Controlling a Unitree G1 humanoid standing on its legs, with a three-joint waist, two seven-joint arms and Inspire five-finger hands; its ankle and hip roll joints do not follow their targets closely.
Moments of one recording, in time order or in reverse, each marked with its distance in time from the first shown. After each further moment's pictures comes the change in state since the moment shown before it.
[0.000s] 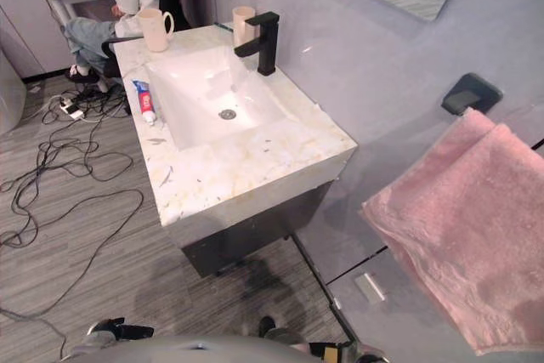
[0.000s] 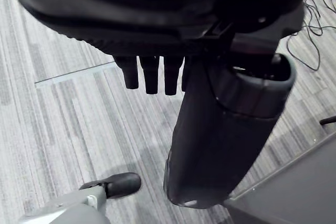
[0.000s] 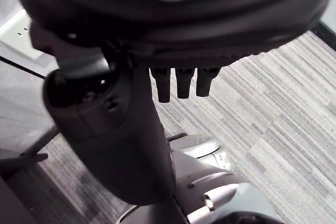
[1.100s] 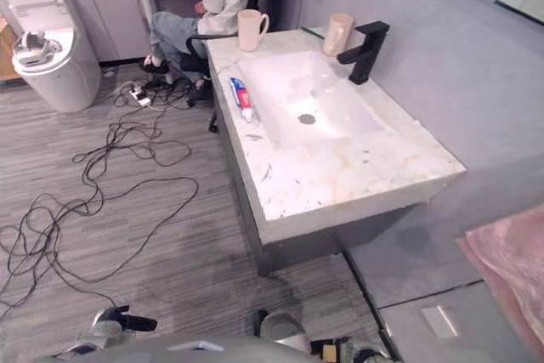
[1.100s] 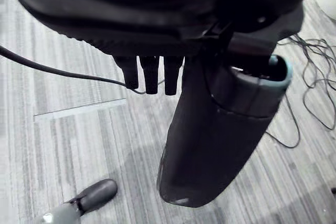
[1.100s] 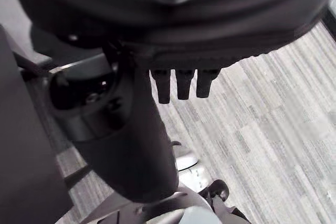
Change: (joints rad) left arm -0.037 -0.049 -0.015 -0.003 0.024 0.004 0.037; right arm -0.025 -0.008 0.009 0.004 -0.075 0.003 0.015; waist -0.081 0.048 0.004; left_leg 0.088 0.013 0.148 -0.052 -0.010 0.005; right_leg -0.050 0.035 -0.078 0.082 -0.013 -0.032
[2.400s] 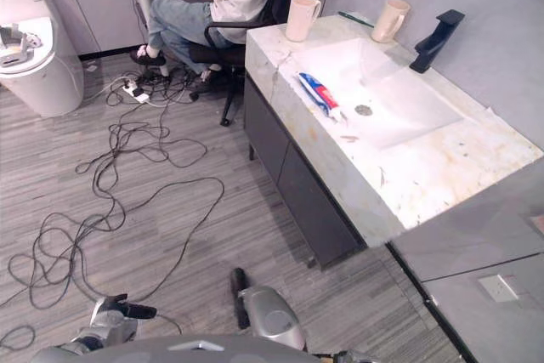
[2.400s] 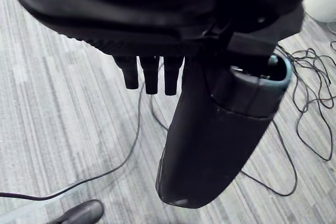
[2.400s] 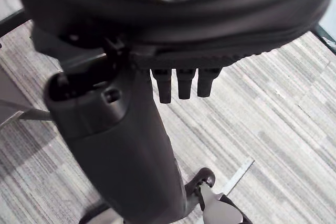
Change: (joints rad) left arm -0.038 0.017 -0.039 0.004 -0.029 -0.039 0.052; right arm 0.062 0.024 -0.019 -0.001 0.059 0.006 -0.036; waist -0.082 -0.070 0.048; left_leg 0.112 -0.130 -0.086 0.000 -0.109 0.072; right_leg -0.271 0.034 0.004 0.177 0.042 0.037
